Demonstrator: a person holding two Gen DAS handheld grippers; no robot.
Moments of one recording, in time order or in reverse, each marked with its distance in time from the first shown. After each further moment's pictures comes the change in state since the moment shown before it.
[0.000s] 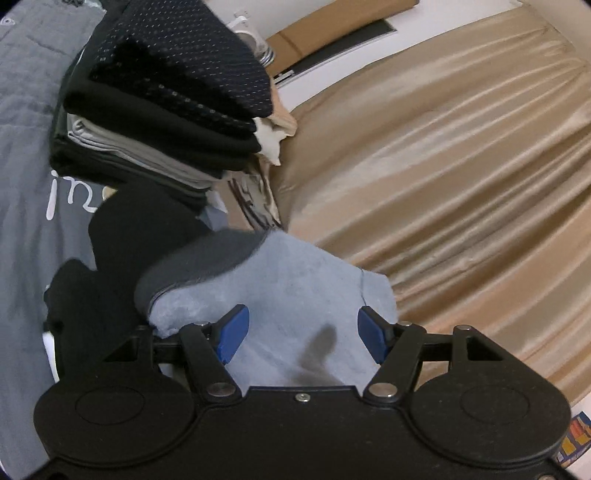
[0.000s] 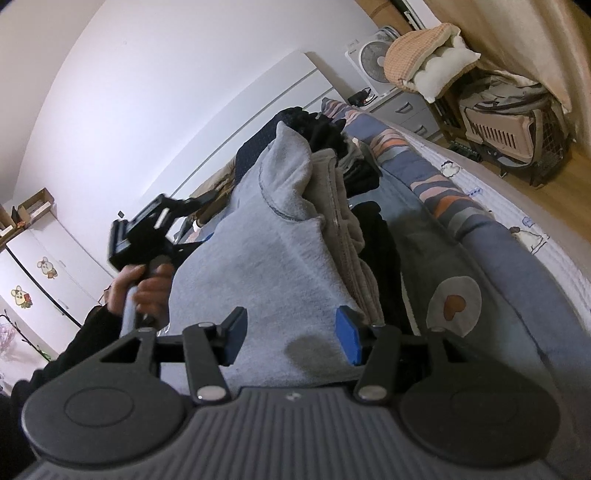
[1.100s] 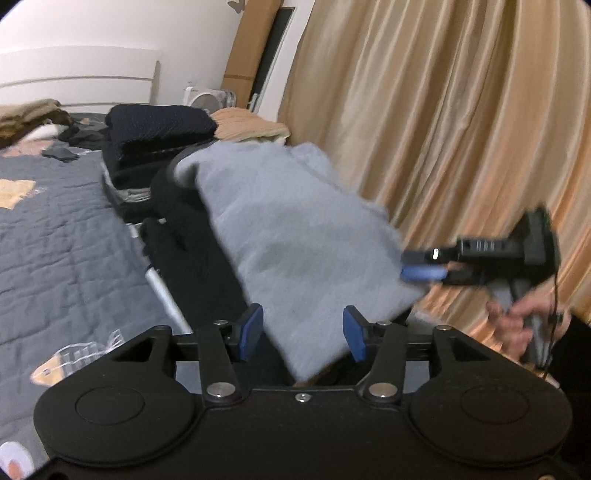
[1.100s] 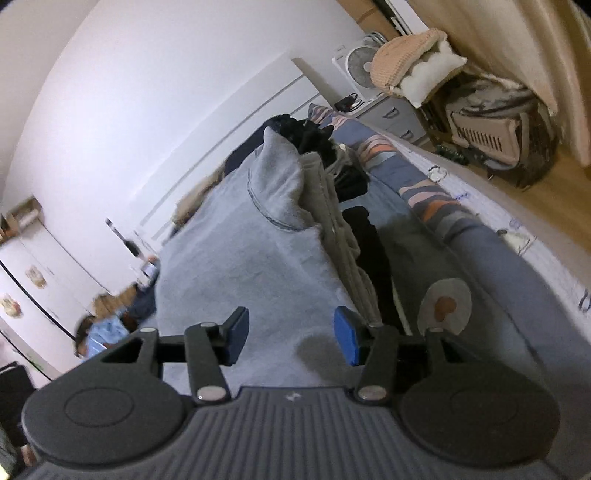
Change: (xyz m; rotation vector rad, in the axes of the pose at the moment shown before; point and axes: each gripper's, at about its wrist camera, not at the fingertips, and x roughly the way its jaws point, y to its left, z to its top) left arm -0.145 -0.139 -0.206 0.578 -0.041 0.291; right arm -0.004 0.004 0.000 0.039 -0.027 -0.029
